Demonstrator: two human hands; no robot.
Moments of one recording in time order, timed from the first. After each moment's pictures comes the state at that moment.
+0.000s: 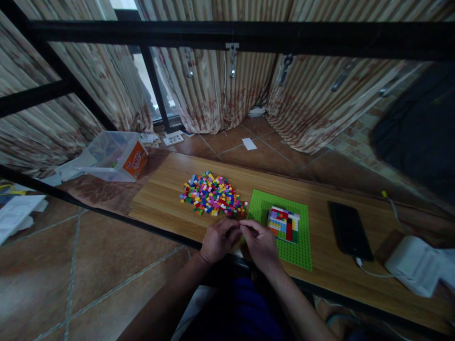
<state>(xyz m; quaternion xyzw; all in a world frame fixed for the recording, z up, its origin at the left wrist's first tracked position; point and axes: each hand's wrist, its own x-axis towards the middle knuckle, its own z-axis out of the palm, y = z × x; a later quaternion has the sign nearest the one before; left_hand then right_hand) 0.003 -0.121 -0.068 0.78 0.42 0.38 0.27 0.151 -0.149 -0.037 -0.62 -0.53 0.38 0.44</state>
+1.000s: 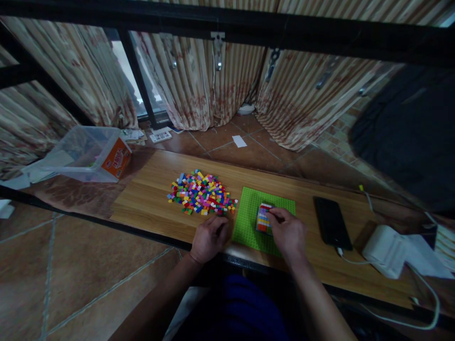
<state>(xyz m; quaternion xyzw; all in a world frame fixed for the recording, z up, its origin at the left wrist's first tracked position) 0.006 -0.120 -0.066 0.78 0.45 0.36 0.24 0.235 -0.136 -0.029 -0.76 -0.53 0.10 0.36</state>
